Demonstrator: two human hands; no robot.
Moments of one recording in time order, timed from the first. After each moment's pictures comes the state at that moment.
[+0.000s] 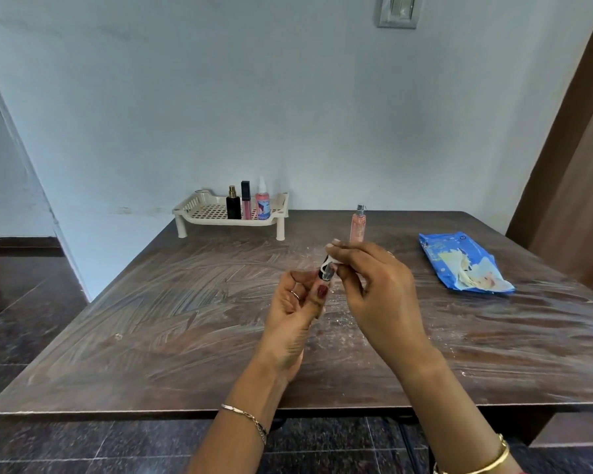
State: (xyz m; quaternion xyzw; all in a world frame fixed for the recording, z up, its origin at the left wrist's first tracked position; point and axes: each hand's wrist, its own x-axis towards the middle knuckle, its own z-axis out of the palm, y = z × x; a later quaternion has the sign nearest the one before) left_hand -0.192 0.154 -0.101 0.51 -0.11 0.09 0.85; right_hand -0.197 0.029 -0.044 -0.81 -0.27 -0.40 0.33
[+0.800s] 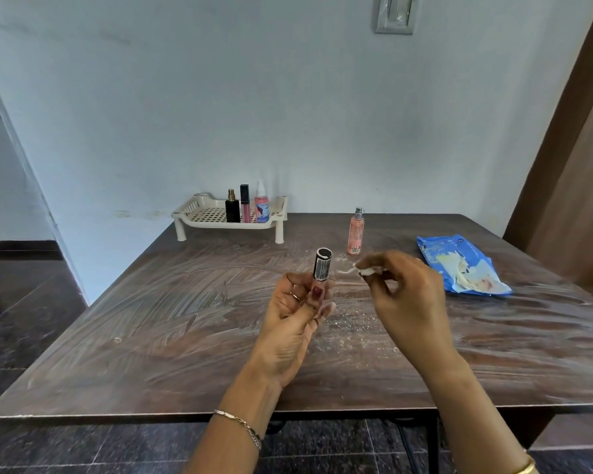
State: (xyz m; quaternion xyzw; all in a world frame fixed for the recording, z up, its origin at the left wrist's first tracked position) left_hand -0.199 0.156 -0.095 0.42 -0.12 0.04 0.90; right_hand -0.195 0.001 -0.047 -0.82 -0.20 -0.39 0.37
